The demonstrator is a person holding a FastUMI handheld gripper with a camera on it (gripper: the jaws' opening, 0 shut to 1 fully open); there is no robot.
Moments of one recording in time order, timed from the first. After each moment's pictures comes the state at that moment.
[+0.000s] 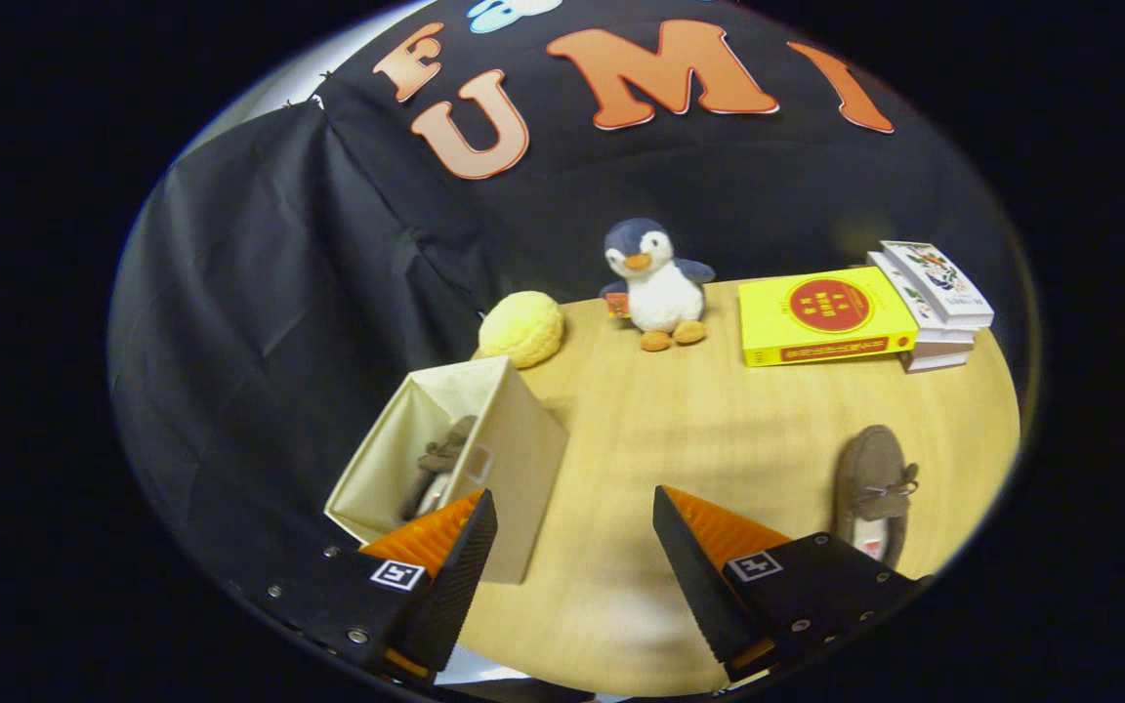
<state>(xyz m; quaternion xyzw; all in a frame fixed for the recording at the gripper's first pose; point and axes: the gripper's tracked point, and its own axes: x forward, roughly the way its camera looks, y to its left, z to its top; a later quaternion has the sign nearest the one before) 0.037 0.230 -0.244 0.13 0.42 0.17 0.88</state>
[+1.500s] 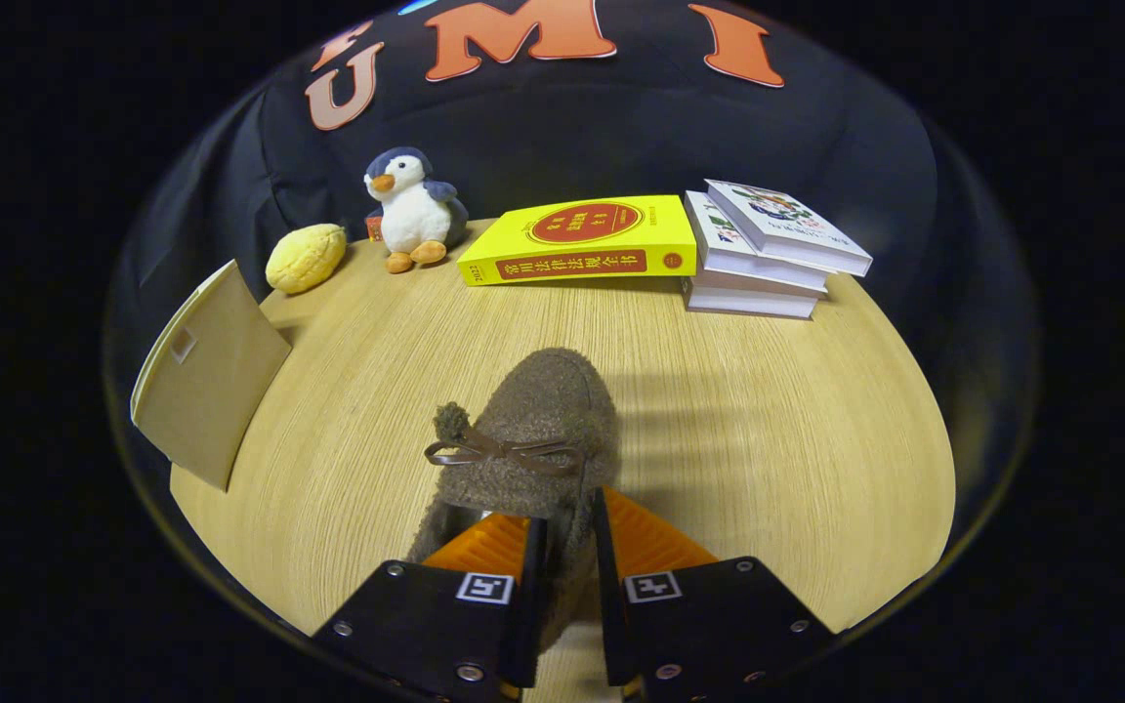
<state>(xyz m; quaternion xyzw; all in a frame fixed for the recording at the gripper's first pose) 0.036 -0.006 -0.408 0.01 0.47 0.04 0.88</state>
